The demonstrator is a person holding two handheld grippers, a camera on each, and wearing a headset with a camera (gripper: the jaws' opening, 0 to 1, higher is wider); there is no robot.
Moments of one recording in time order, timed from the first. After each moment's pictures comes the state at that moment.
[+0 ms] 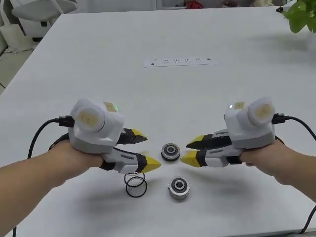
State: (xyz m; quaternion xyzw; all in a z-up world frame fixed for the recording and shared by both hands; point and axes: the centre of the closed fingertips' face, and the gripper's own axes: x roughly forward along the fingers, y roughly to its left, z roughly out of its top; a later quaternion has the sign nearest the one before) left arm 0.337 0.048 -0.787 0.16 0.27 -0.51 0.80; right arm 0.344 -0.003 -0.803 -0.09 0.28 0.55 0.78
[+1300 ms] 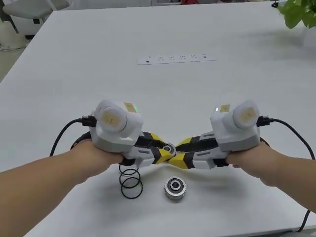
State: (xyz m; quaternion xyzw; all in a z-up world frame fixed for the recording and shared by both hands) left arm 0.350 0.006 -0.795 0.15 0.26 -0.53 0.79; right arm 0.344 0.012 -0.810 -0.08 0.28 0.56 0.78
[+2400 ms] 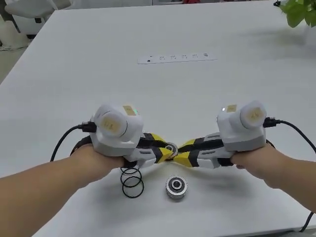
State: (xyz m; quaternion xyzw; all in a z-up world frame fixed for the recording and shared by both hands) left arm 0.351 0.007 -0.796 0.14 0.25 -0.51 0.81; right arm 0.341 0.005 -0.810 -0.06 0.28 0.55 0.78
